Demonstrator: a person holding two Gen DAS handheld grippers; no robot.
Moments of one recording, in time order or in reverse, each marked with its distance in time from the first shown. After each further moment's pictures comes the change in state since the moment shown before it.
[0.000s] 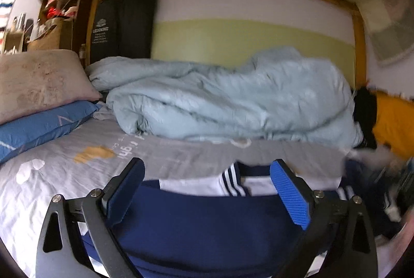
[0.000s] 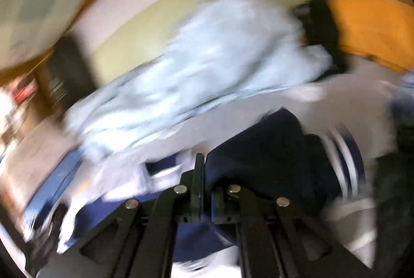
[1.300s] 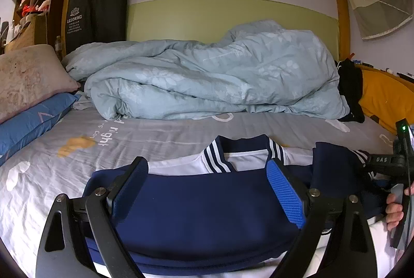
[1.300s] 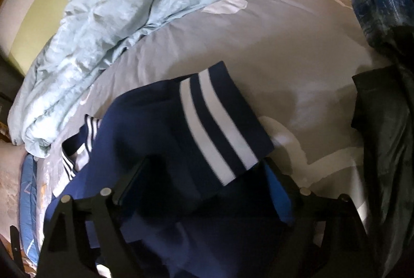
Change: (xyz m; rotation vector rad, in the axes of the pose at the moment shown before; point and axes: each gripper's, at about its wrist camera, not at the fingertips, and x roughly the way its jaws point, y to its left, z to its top) left arm 0.019 -0.020 -0.011 0.100 0.149 -0.088; right arm 0.061 -0.102 -0.024 0.336 0.316 -0.362
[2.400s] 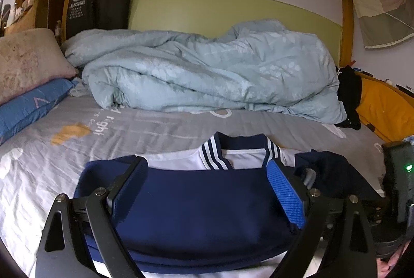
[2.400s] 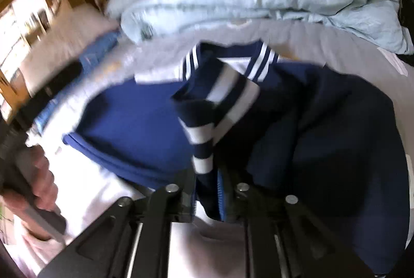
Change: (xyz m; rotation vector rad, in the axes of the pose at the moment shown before) left arm 0.007 0.014 0.001 -0.073 0.045 -0.042; right arm -0.014 0.140 -0.098 -0.730 0.135 0.357
